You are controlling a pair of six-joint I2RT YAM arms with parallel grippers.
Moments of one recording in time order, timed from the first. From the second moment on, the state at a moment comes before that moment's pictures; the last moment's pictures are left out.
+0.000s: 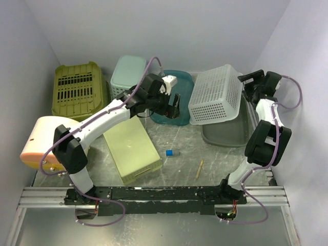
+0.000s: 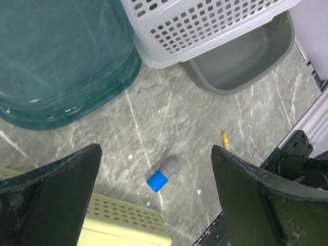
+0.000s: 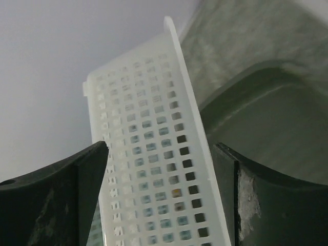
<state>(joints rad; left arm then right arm) -0.79 1.70 1.59 -0.53 0.16 -0.31 -0.38 1.74 1.31 0.01 -0.34 0.96</state>
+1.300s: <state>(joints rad) -0.85 1.35 1.10 -0.37 -0.09 -0.50 0.43 1.41 1.07 -0.61 0.32 0.47</state>
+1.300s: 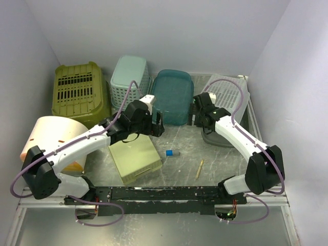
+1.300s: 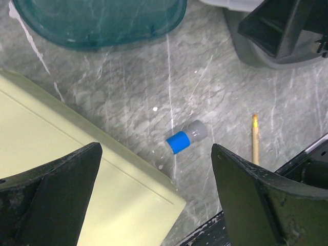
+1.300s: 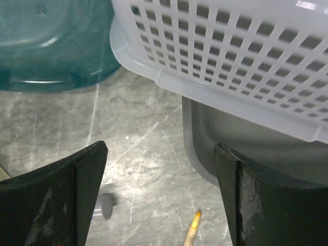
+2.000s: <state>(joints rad) -0.85 1.44 1.07 -0.33 -0.09 -0.49 0.21 1.54 1.02 -0.58 0.05 0.42</state>
